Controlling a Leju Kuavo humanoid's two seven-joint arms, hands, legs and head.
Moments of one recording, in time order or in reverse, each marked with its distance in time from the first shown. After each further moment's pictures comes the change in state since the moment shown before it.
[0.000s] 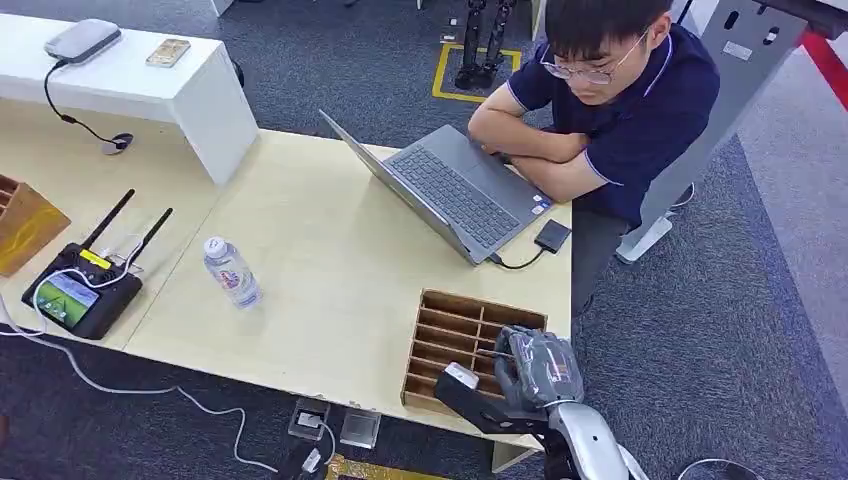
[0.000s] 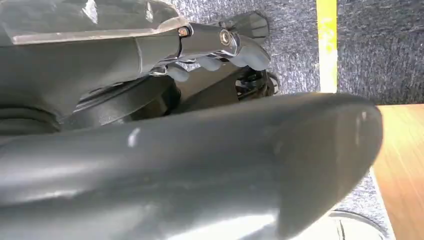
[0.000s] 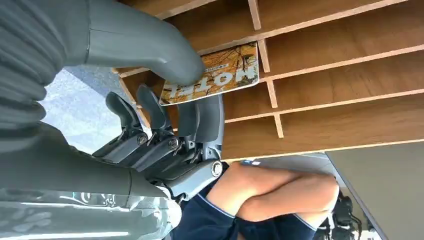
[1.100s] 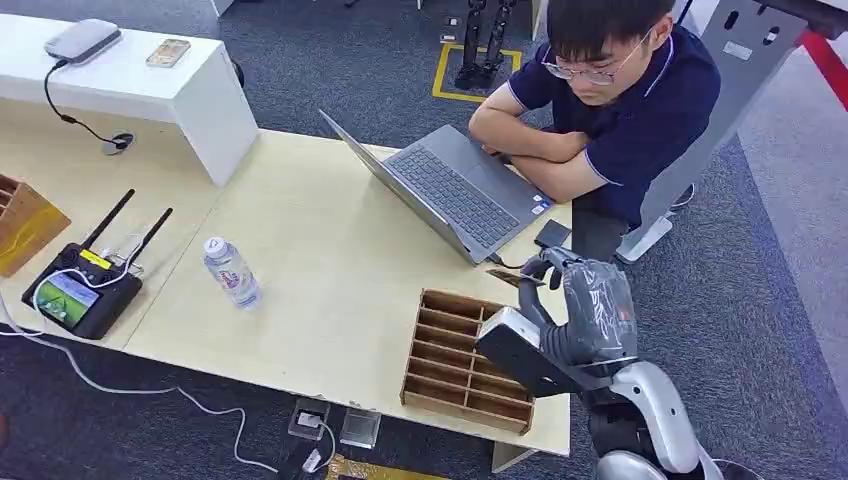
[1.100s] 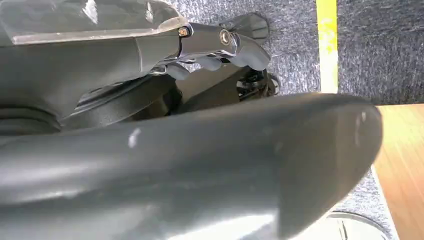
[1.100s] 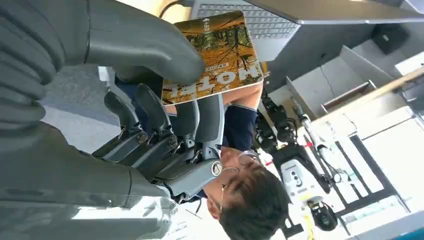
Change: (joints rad) left arm 0.001 0.000 0.000 0.000 -0.011 -0.002 -0.005; right arm -0.127 -0.065 -0.075 -0.273 -0.177 -0.138 -0.080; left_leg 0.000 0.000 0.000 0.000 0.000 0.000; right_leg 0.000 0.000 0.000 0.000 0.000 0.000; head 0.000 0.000
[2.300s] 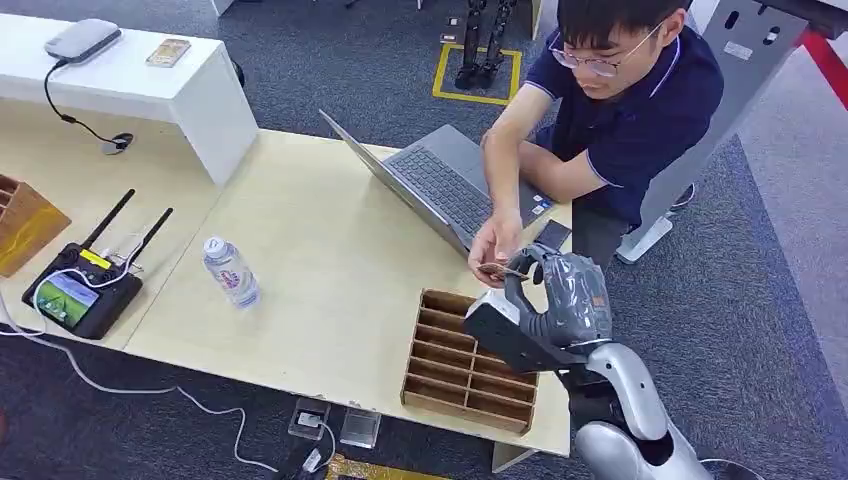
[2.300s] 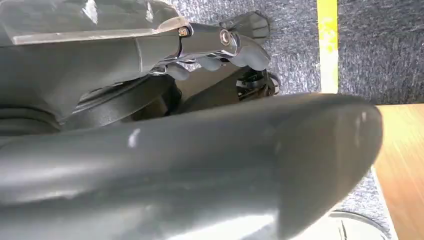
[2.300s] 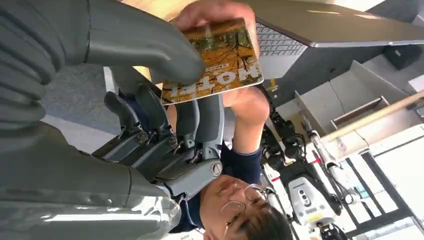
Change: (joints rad) left arm -0.001 0.000 0.000 0.000 0.006 0.000 0.007; right arm -0.057 0.047 0.034 0.185 -0.038 -0.041 -0.032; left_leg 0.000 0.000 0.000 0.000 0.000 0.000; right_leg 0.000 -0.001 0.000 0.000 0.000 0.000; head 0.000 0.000
